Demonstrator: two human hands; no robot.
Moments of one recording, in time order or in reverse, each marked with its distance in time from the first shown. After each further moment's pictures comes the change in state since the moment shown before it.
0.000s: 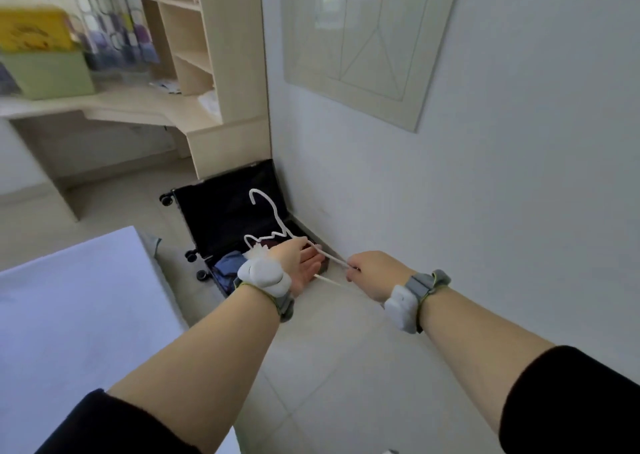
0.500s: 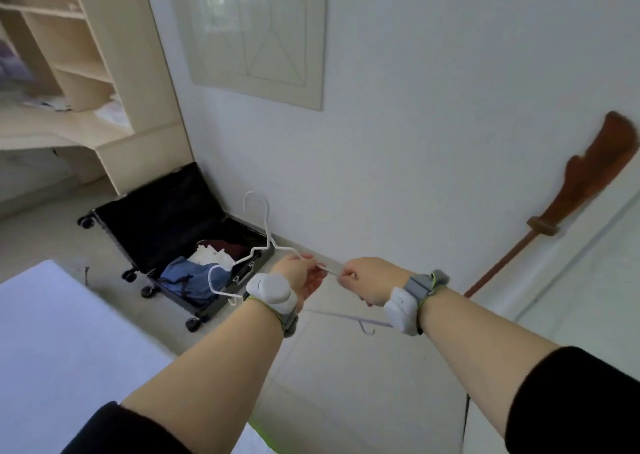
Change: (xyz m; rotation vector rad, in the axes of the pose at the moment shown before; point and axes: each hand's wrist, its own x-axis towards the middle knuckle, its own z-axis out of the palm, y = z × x) left_hand -0.142 -0.118 -0.038 0.246 -0.221 -0.047; right_hand -0.223 -0.078 0.055 0.070 -0.012 0.253
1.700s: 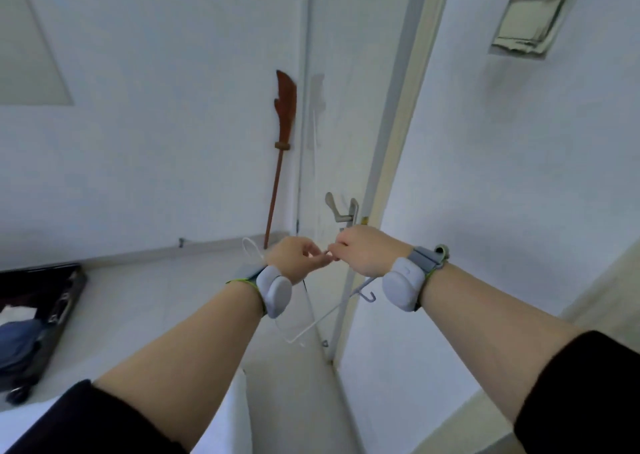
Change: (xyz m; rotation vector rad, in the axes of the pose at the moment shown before) left_hand -0.402 -0.181 -0.078 1.397 -0.975 0.669; right_hand -0.481 -0.229 0.151 0.244 0.326 0.776
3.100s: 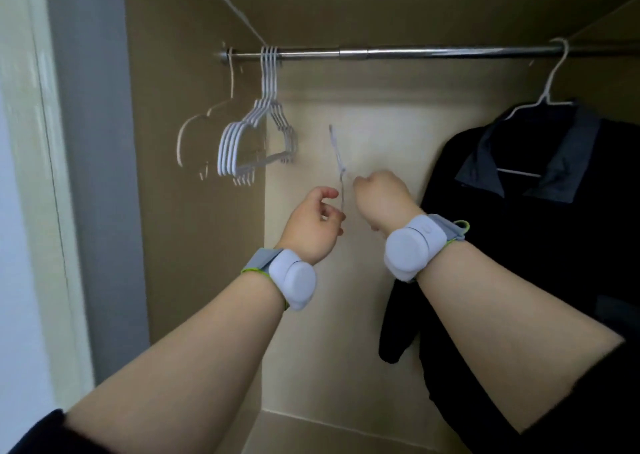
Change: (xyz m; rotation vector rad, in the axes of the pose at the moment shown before) left_hand -0.277 0.544 0.237 -0.647 -0.455 1.061; right_hand -0.594 0.163 -0.165 0.063 1.242 1.052
